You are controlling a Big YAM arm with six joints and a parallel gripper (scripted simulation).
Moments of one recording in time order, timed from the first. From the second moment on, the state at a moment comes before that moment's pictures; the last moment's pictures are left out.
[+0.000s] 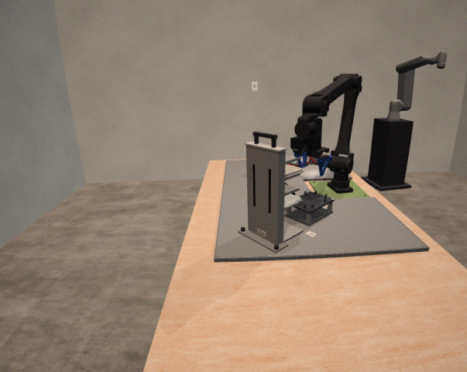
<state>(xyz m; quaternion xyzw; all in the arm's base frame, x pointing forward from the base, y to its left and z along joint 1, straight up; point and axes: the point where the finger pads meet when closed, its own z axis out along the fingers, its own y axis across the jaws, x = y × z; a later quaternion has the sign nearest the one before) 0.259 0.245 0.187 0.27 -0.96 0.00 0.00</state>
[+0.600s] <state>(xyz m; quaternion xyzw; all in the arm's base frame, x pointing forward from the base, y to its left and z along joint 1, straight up) 0.259 0.244 0.145 0.27 -0.96 0.00 0.00</state>
